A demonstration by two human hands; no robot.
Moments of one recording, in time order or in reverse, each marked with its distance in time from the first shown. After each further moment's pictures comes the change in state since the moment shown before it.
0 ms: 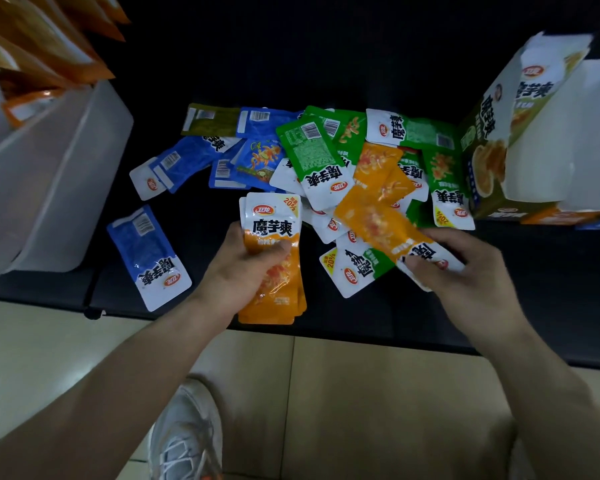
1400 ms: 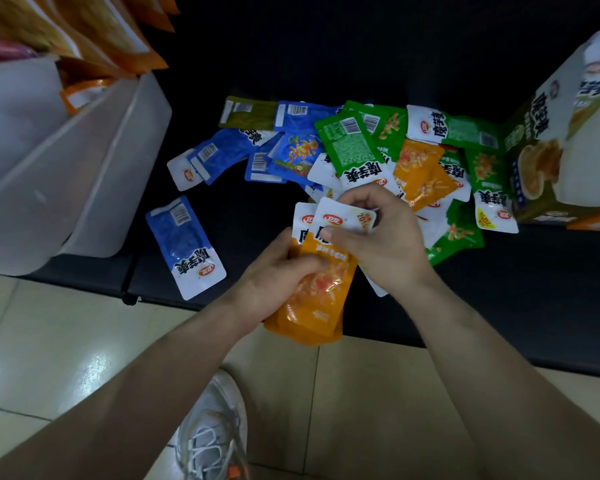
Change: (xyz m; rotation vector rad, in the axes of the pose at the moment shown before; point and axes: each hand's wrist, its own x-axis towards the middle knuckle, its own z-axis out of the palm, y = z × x) left_hand -0.009 -0.006 -0.013 0.012 -0.261 0.042; right_hand 0.040 -0.031 0.115 0.115 -0.153 -0.181
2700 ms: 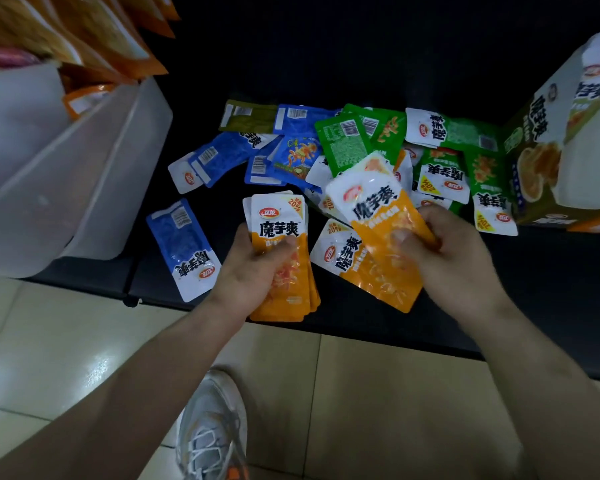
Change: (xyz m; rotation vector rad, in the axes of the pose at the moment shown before) left_hand 0.003 -0.007 -0.011 -0.106 0.369 -0.006; right_hand -0.032 -0.008 -0.060 -0.190 0.033 0.161
